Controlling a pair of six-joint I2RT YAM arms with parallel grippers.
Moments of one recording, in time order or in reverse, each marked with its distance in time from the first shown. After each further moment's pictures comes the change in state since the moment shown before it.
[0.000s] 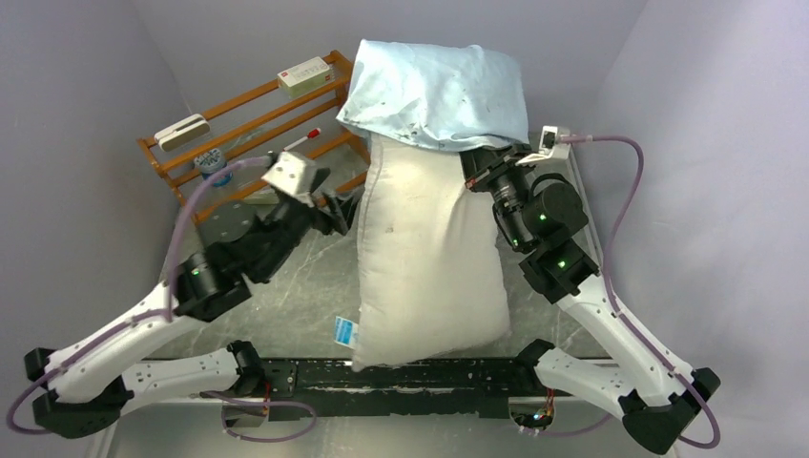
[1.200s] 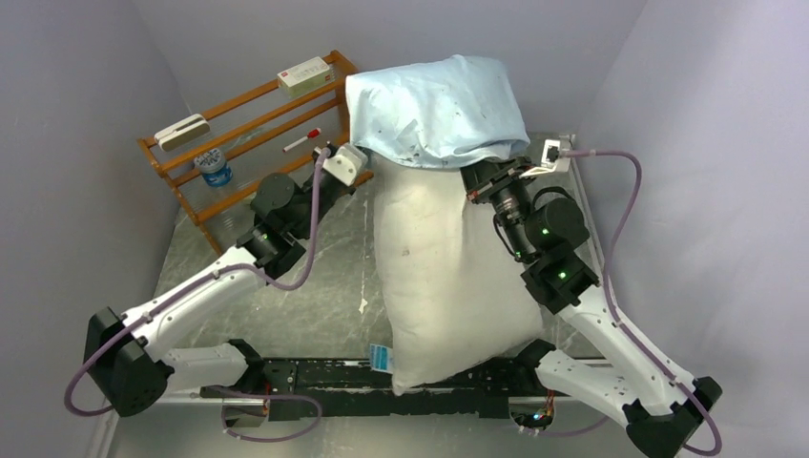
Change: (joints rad) left arm 0.277 0.335 -0.148 0.620 0.274 0.462; right arm 0.000 -0.078 -0.090 0.028 -0.056 0.072
